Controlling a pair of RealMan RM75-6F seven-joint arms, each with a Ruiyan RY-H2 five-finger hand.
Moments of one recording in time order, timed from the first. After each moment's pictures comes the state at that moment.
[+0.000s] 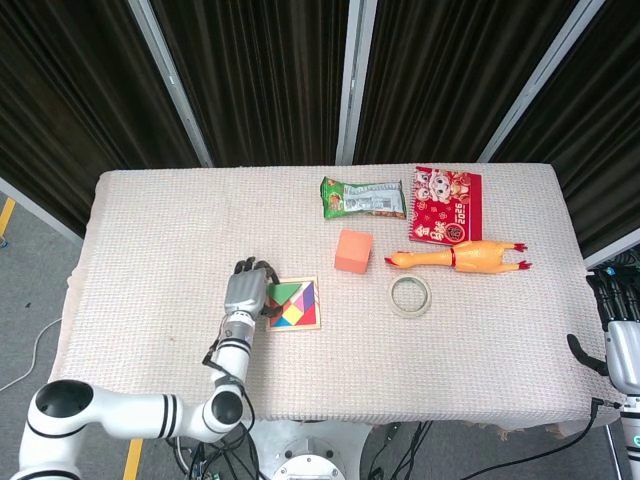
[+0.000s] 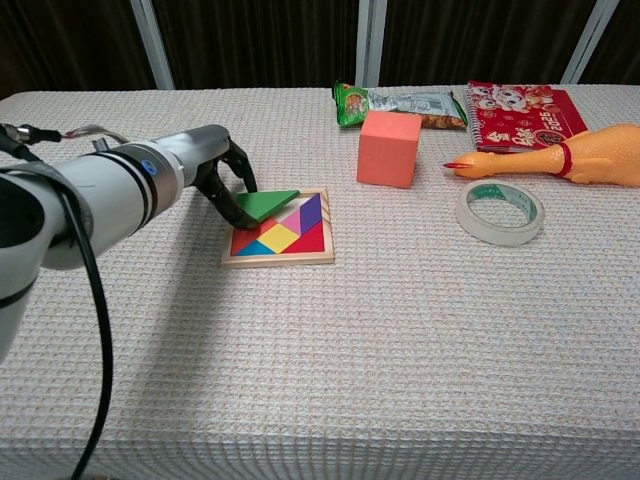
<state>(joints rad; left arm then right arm) -0.93 -1.87 -0.39 -1.55 0.36 1.28 0.75 0.07 -1.07 0.10 -1.55 -1.44 1.47 0.06</state>
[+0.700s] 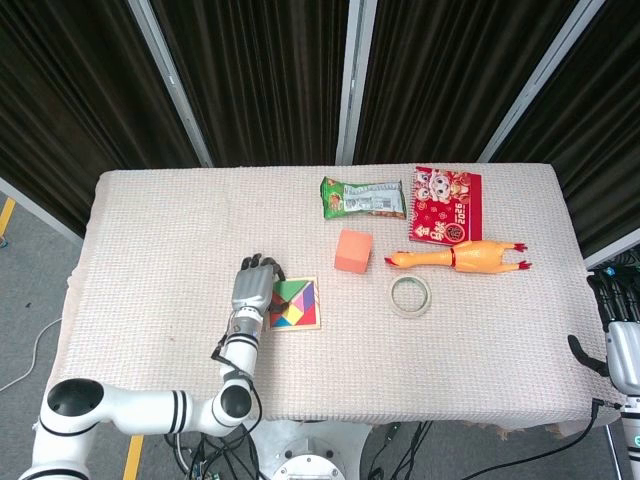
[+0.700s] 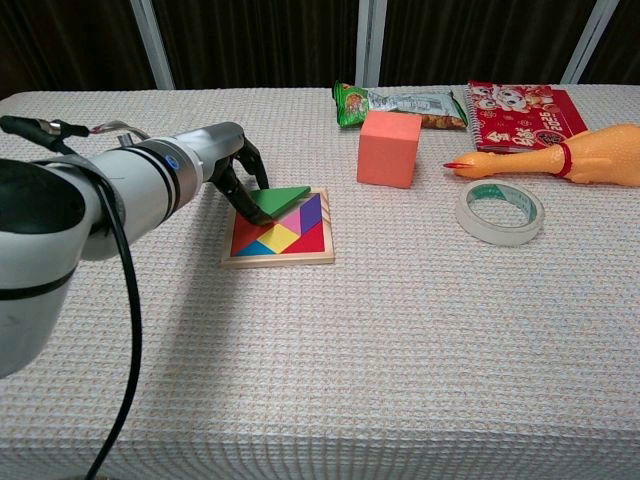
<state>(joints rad) -0.96 -1.91 -0.43 -1.49 0.35 1.26 0.78 0.07 -1.08 0.10 -1.54 -1.44 1.47 0.07</state>
